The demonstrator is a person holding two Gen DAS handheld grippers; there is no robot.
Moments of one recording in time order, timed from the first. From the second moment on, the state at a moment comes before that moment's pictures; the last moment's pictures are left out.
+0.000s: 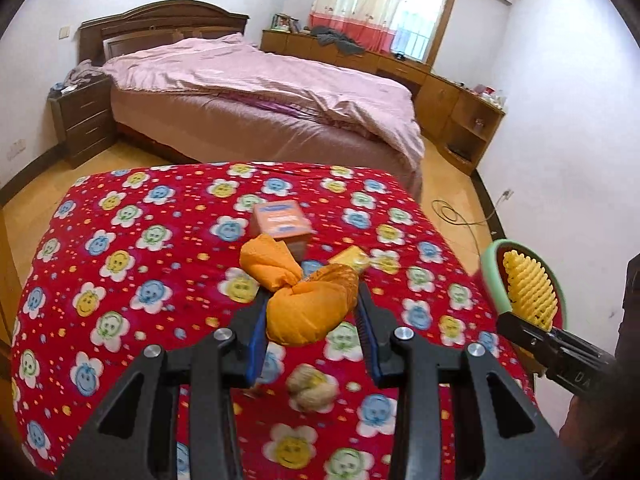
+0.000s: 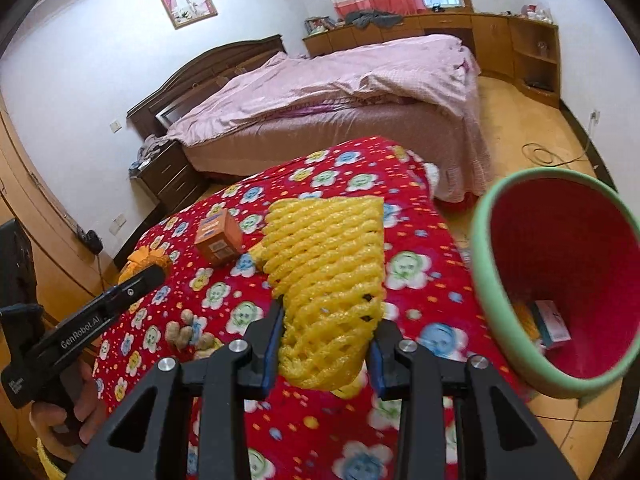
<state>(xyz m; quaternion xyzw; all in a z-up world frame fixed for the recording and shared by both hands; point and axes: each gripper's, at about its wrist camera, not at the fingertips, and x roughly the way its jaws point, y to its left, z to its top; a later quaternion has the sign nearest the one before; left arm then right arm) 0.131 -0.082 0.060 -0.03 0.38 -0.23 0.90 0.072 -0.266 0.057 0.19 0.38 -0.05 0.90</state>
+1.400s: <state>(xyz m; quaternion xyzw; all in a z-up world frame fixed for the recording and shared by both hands) 0.076 -0.326 0.050 0.09 0.41 -0.40 0.81 -0.058 -0.451 0.037 0.30 0.33 -0.20 0.87</state>
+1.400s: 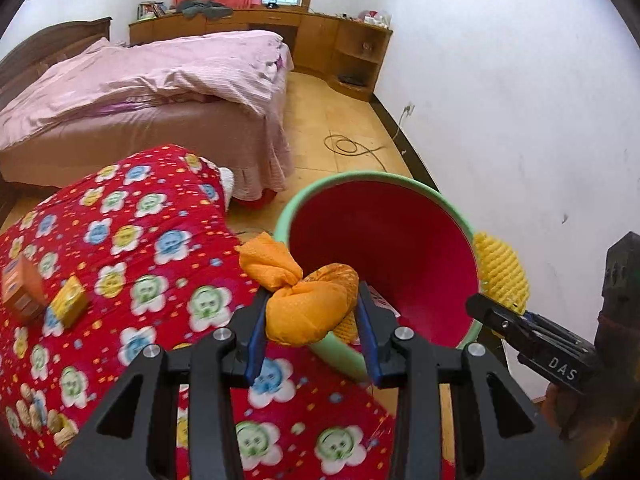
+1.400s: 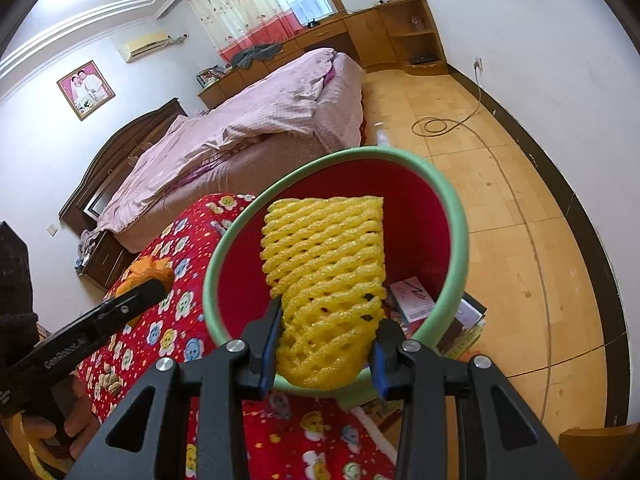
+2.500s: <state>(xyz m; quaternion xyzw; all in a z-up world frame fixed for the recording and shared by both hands) 0.094 -0.372 0.020 0.09 0.45 -0.38 0.80 -0.038 -0.499 0.019 0.31 0.35 -0.21 0.86</state>
